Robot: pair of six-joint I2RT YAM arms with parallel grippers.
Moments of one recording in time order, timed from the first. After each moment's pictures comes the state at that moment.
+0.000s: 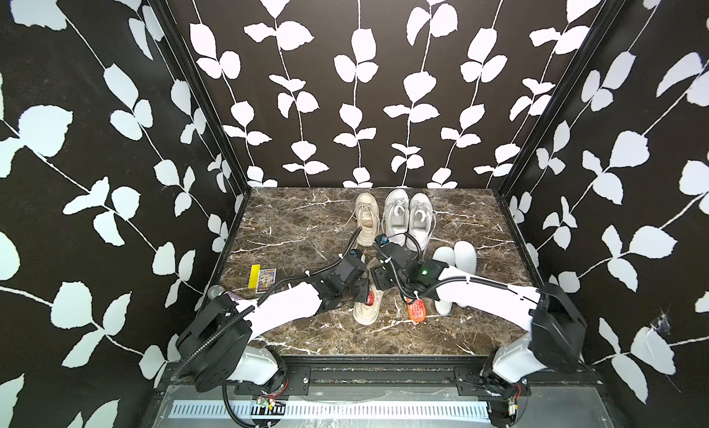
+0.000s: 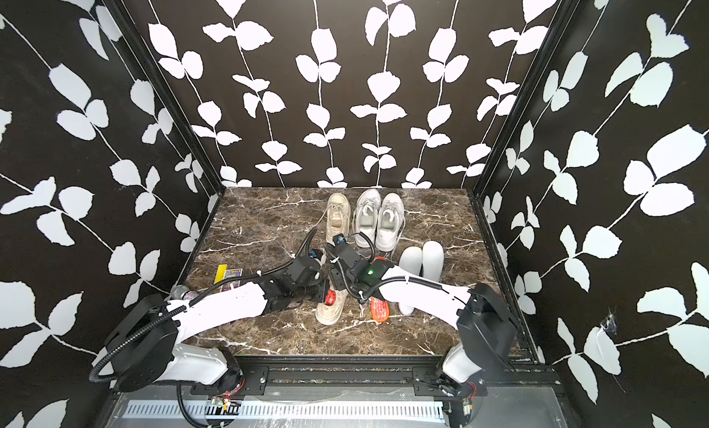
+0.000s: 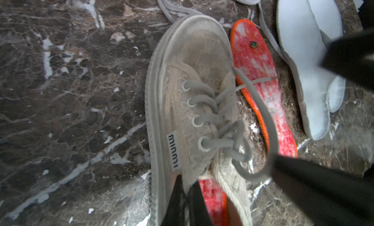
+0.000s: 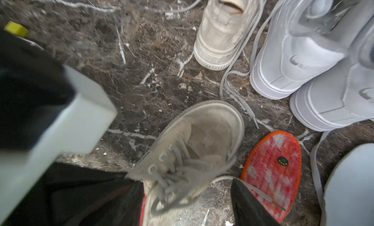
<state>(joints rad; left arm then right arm) -0.86 1.38 0.73 -0.22 -0.03 -0.58 0.95 1.57 1.11 -0.42 0.28 0.37</state>
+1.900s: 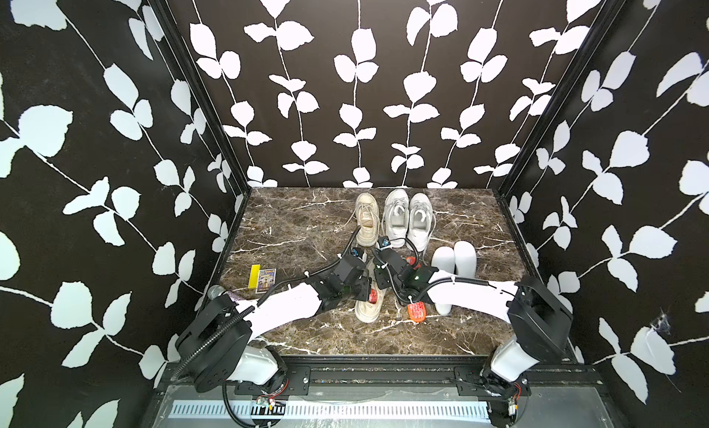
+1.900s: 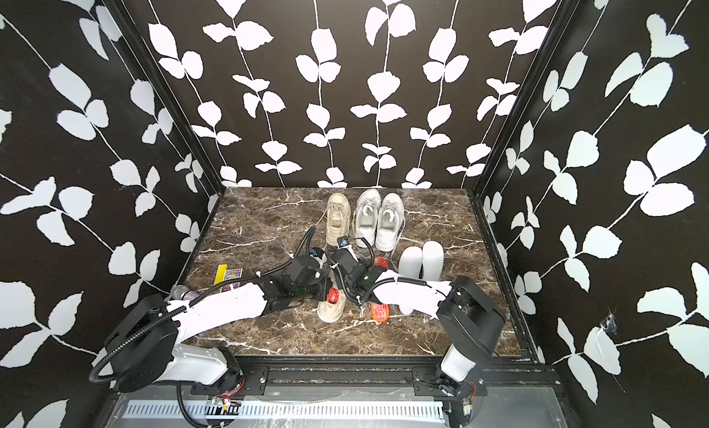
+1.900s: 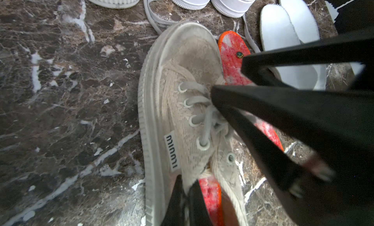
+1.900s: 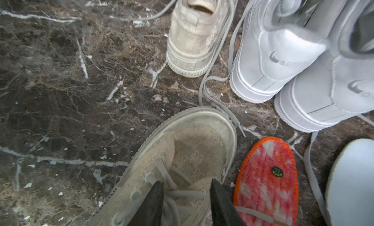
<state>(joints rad) -0.86 1.37 0.72 -0.16 -0.01 -0.57 0.94 1.64 1.01 -0.22 0.40 0.42</state>
